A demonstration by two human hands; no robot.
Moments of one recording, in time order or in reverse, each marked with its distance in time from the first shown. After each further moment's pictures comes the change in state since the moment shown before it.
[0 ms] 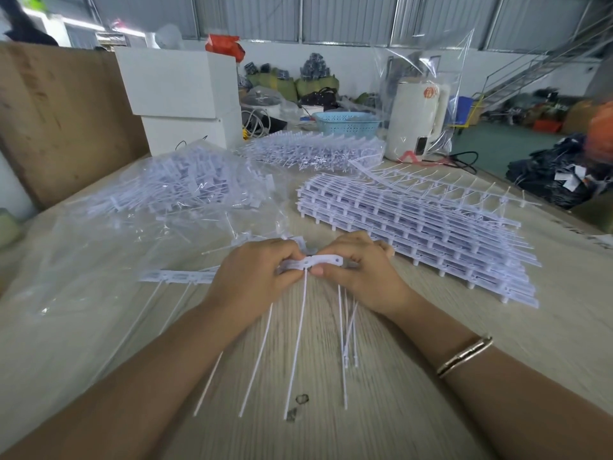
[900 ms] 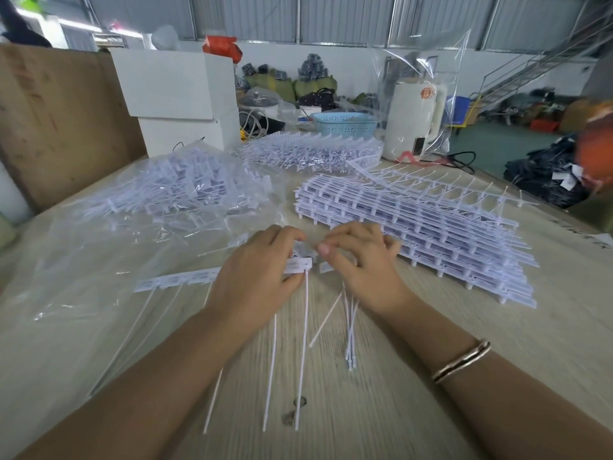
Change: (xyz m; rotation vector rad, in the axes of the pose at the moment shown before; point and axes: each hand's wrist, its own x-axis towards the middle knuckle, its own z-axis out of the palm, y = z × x) left_hand -0.002 0.018 -0.001 0.148 0.065 0.066; right_hand 0.002 0.001 0.001 -0.338 0.175 0.074
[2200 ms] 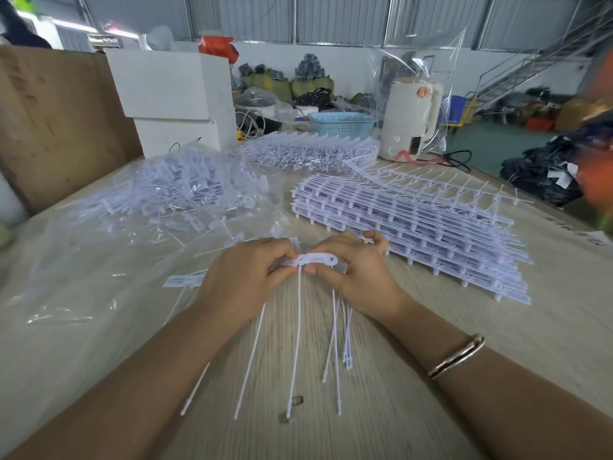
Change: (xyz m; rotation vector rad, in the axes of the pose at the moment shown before) left_hand -0.001 -0.015 0.000 -0.112 -0.059 -0.051; right_hand -0.007 -0.001 0.002 0.098 -0.006 -0.200
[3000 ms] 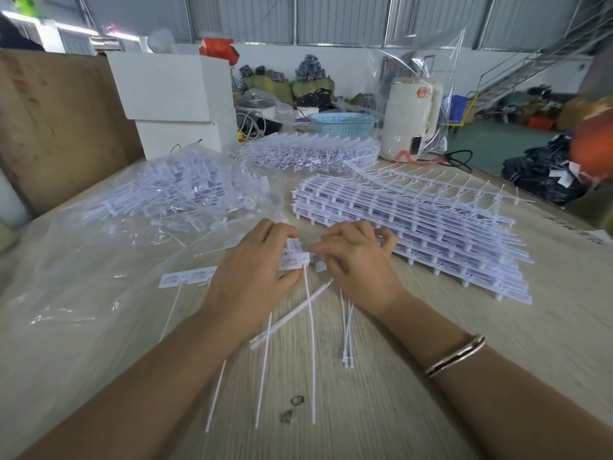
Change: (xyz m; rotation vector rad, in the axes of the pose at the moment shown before) left_hand 0.000 0.015 0.001 0.091 0.076 0.001; right_hand 0.004 0.010 0.003 -0.372 -0.020 0.054
